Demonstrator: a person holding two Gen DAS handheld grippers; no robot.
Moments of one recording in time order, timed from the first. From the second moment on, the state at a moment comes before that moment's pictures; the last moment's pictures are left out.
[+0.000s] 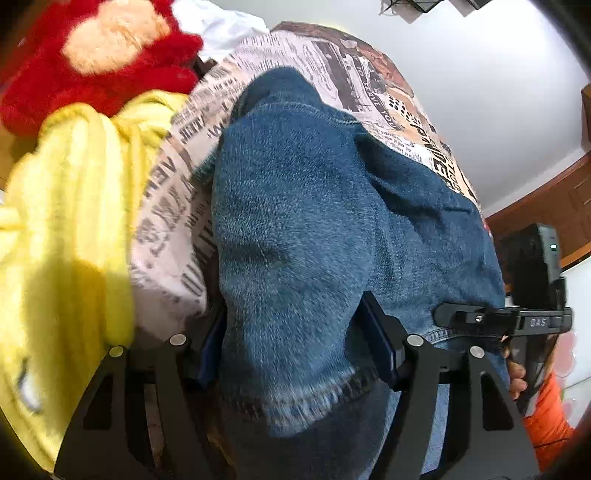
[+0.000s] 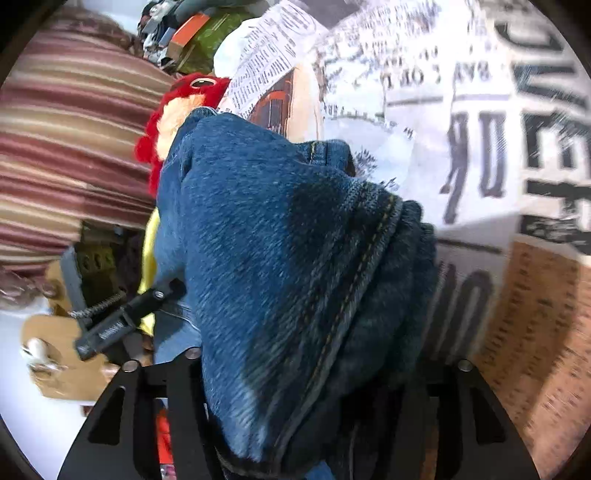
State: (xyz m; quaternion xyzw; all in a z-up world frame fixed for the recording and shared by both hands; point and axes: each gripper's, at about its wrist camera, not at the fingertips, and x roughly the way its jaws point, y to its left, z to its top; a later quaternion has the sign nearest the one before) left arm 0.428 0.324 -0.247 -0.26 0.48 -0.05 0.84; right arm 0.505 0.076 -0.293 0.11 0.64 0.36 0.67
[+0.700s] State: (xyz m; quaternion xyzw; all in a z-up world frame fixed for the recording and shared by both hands) left arm 0.324 0.238 -0.211 -0.03 0.46 0.01 0.89; right arm 0.410 0.053 -0.218 -0.02 0.55 0.32 0.77
